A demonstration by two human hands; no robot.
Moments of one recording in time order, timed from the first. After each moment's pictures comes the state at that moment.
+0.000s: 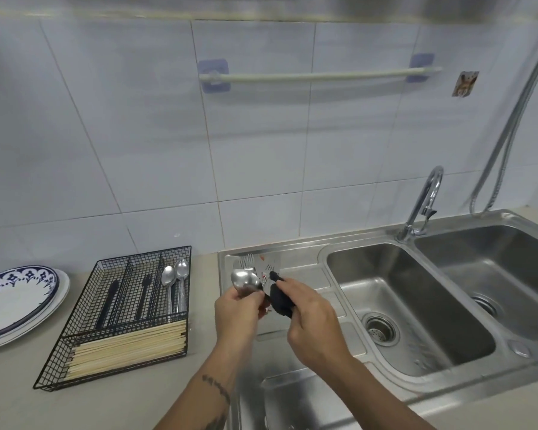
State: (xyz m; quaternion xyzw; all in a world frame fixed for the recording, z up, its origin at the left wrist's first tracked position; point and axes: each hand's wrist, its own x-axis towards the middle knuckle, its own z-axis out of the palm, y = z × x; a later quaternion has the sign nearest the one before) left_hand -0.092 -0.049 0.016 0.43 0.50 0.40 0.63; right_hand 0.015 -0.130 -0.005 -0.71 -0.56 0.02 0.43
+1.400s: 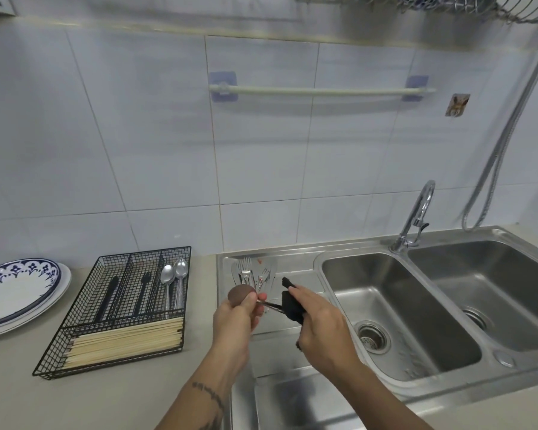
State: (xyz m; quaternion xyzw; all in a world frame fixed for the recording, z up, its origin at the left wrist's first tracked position) left_hand -0.098 -0.066 0.015 0.33 0.45 0.40 0.72; right_hand 0.033 -0.153 -0.012 -0.73 -0.57 -0.02 0.39
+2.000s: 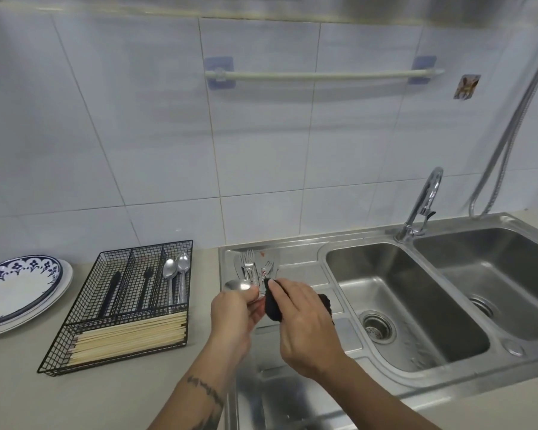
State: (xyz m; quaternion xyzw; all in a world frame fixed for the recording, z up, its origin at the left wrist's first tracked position) left_hand -0.104 -0.059 0.029 0.29 0.45 0.39 0.75; right_hand 0.003 -0.144 -0.004 -0.68 -0.66 -0.10 0.32
